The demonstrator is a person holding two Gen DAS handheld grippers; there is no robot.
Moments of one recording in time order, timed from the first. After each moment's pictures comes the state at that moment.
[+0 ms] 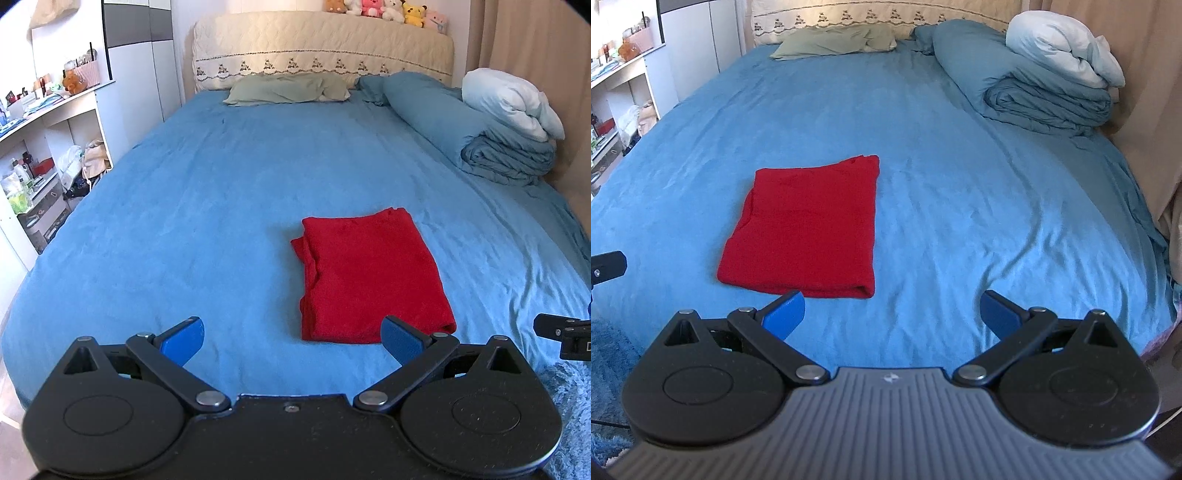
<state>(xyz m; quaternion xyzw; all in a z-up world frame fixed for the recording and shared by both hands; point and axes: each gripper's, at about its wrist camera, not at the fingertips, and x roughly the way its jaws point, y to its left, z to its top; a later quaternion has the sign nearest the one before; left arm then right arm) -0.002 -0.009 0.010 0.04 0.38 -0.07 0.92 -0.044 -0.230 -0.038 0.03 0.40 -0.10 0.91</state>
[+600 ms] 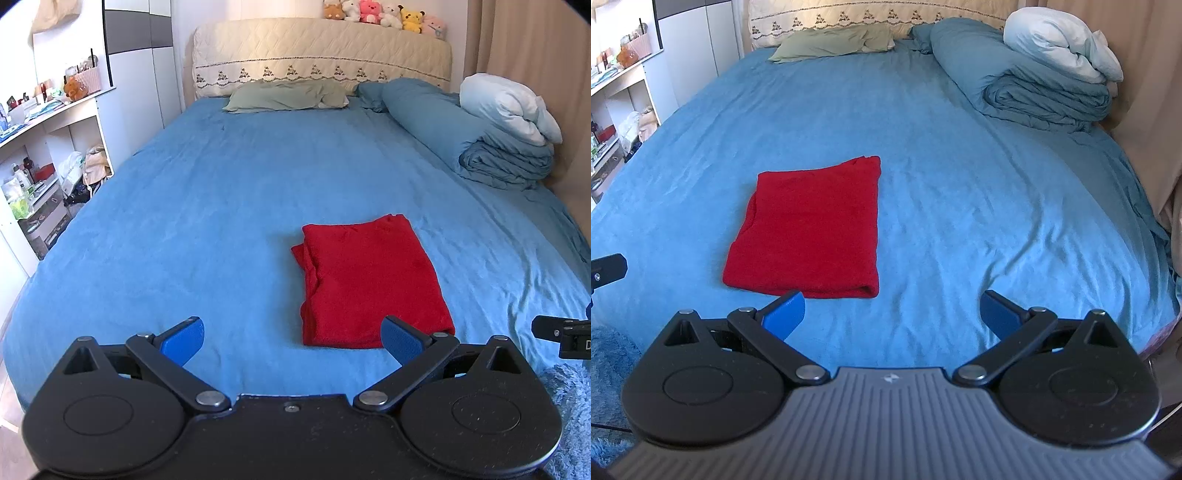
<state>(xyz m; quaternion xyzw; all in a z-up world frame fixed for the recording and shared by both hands) -0.005 -0.007 0.014 0.04 0.37 -0.07 0.93 -0.045 -0.233 -0.034 0.04 0.40 -0.09 0.91</state>
